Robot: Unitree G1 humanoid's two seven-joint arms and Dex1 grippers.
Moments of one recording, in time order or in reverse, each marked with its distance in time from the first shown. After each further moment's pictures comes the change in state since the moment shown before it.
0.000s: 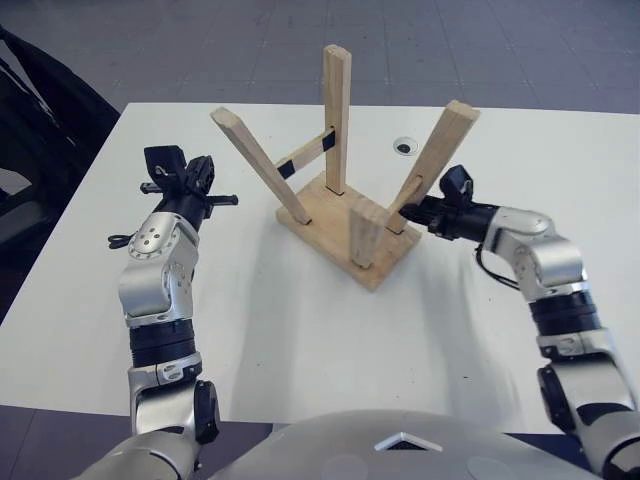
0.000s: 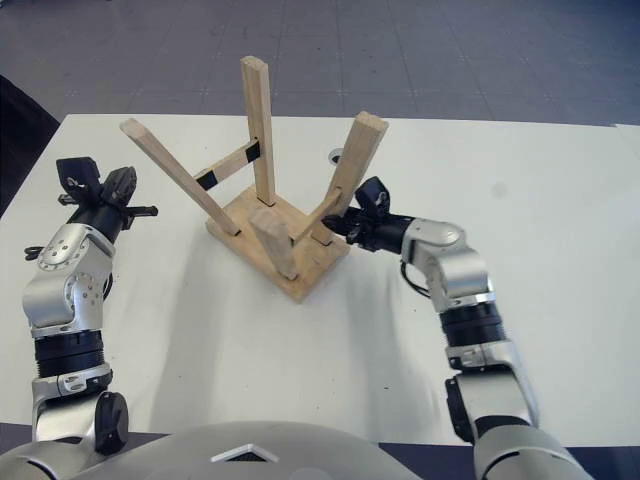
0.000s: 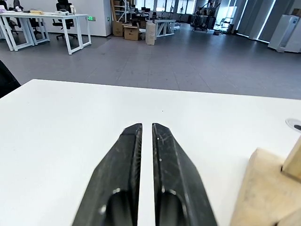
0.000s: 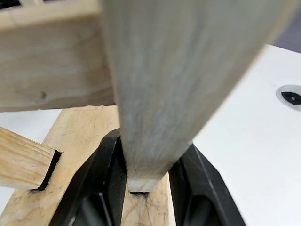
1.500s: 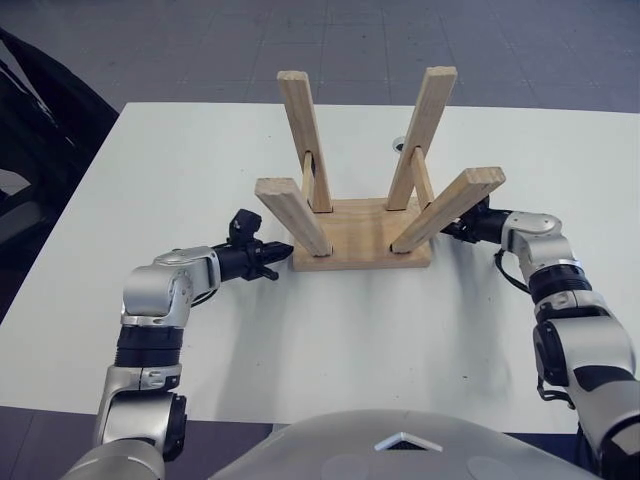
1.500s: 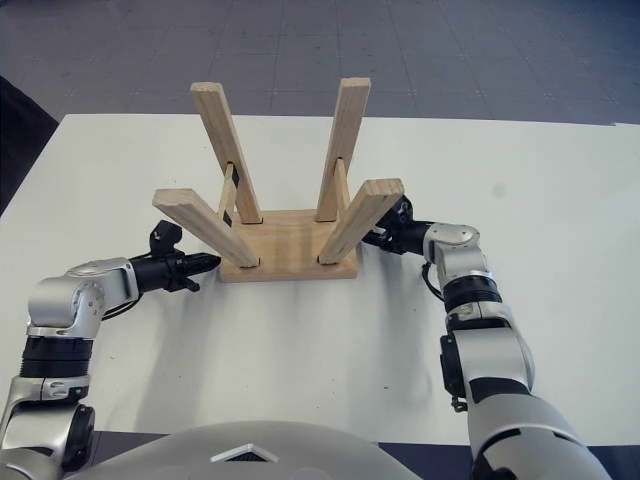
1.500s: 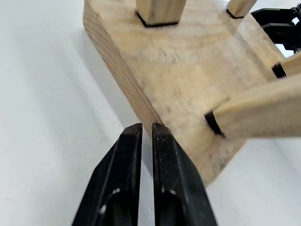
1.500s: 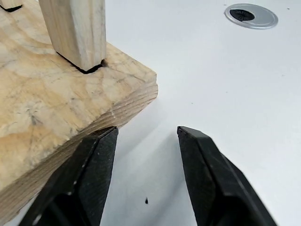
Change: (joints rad) left arm 0.016 0.154 -0.210 -0.011 -0.121 0.445 -0.474; right arm -0.105 0.077 -0.113 0.559 -0.211 -0.254 0.041
